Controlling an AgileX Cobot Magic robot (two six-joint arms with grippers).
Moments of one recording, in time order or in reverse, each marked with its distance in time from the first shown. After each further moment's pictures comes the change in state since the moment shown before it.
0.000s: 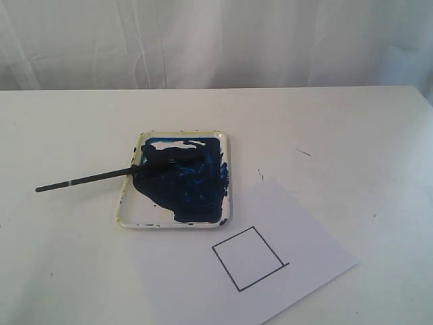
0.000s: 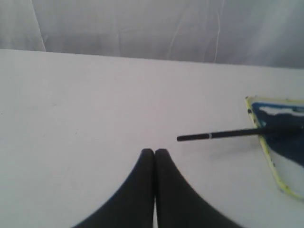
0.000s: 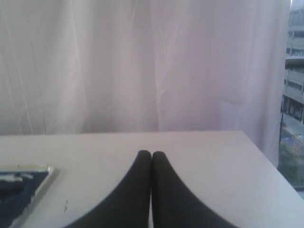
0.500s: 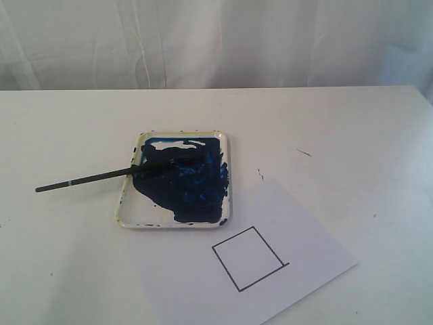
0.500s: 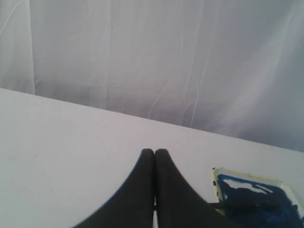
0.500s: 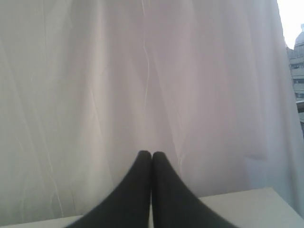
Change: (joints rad) left arm 0.000 -0.001 -0.230 -0.002 0.070 -0.154; right arm 0.000 0.000 -0.200 0.000 0.013 0.145
